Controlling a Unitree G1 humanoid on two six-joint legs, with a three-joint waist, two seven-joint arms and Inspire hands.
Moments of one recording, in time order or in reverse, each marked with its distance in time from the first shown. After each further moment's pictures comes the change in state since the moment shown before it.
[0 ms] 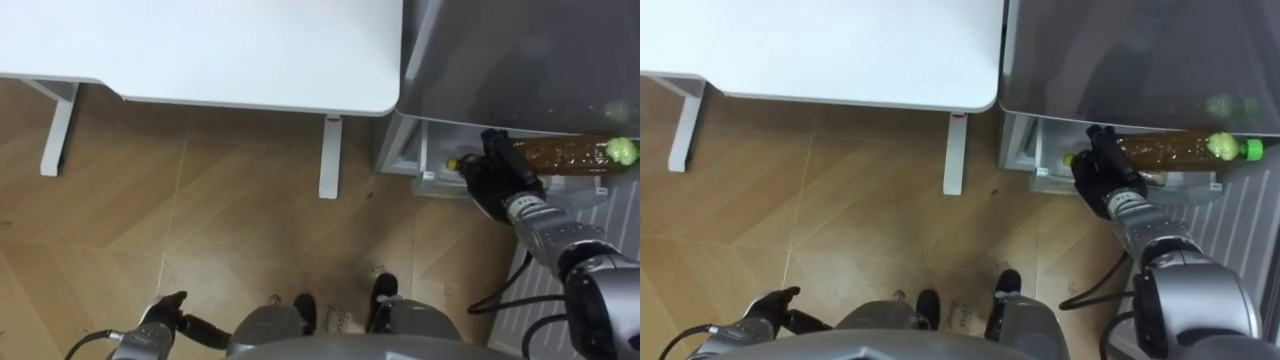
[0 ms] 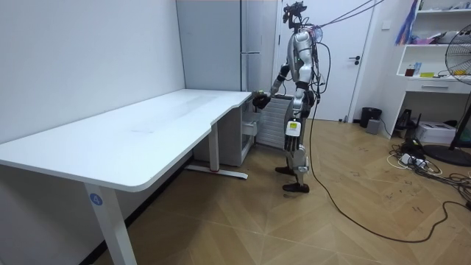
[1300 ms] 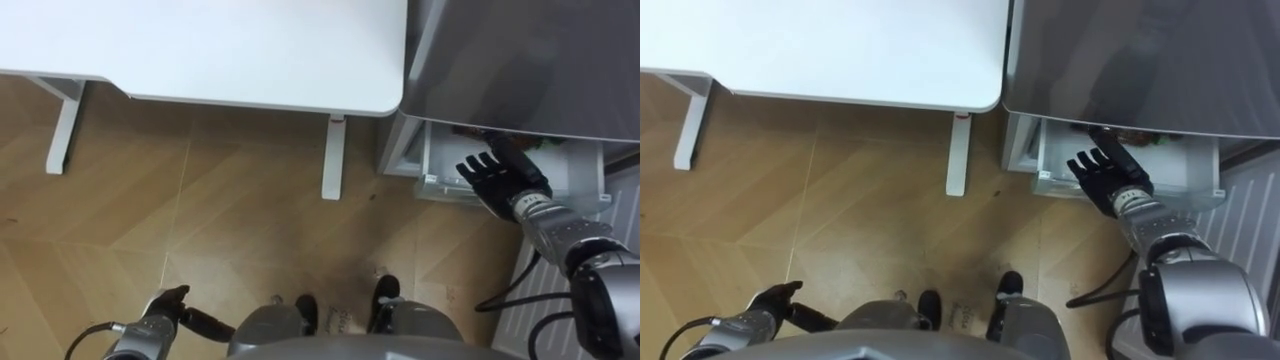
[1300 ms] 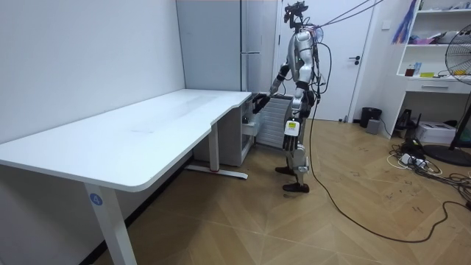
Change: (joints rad) left arm -0.027 -0.003 0.000 -0.002 -0.002 0.017 0.004; right arm -0.013 -0.022 0.007 0.013 -0.046 0.011 0.023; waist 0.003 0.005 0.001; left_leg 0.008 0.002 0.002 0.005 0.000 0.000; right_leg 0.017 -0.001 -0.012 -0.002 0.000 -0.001
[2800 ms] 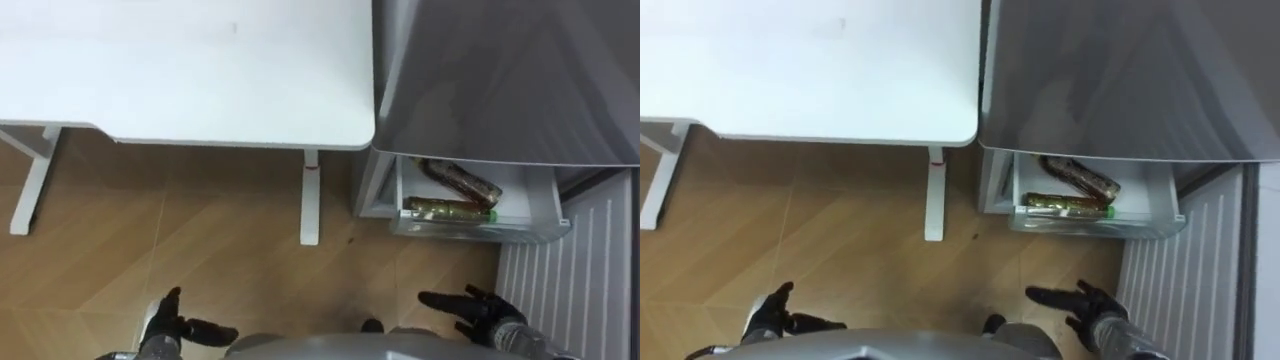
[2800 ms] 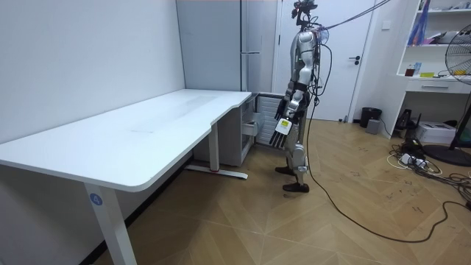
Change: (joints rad) left arm 0.120 -0.059 0.078 0.044 -0.039 -0.226 0.169; right arm 0.410 0.141 0.091 0.011 -0.844 -0.219 -0.102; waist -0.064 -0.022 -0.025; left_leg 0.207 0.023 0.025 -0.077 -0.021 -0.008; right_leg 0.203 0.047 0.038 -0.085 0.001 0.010
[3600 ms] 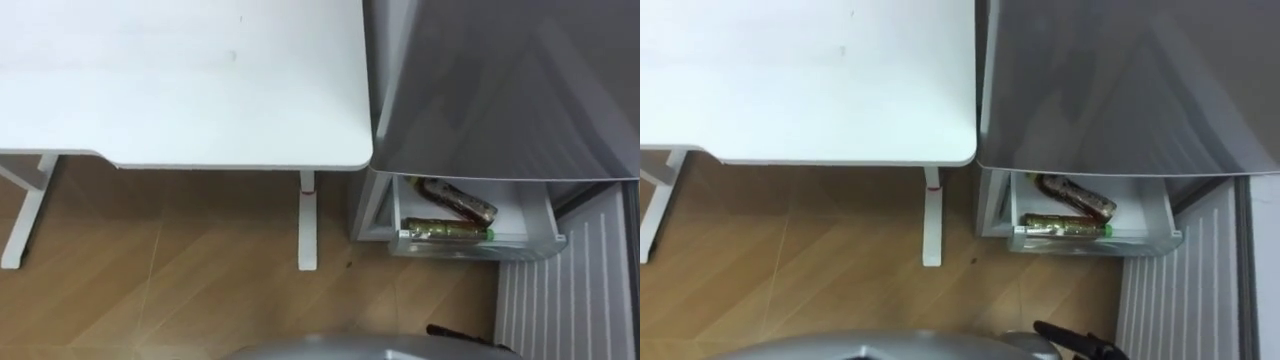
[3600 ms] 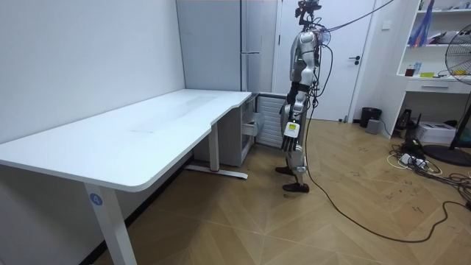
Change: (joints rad) left arm 0.088 -0.036 0.055 0.048 0.175 0.128 -0.051; right arm 0.112 0.019 -0.072 0.018 0.140 0.027 -0.041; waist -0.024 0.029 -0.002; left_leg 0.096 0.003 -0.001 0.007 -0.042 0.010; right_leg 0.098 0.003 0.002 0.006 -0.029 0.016
